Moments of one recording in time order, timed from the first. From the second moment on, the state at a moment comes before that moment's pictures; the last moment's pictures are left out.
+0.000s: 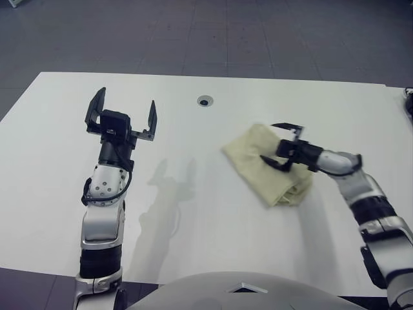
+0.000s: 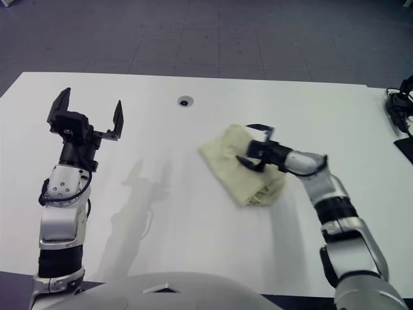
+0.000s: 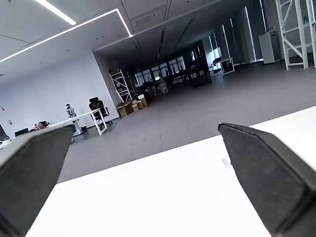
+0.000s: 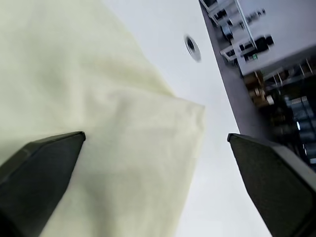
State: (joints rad) left arm 0.01 0.25 0.09 -0.43 0.05 0.06 -0.11; right arm -0.29 -0.74 0.14 0.57 -0.14 -0.44 0.58
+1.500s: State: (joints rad) left arm 0.12 0.04 -0.10 -0.13 0.09 -0.35 -0.05; right arm 0.00 -0.05 -0.04 0.21 0.08 -0.64 0.02
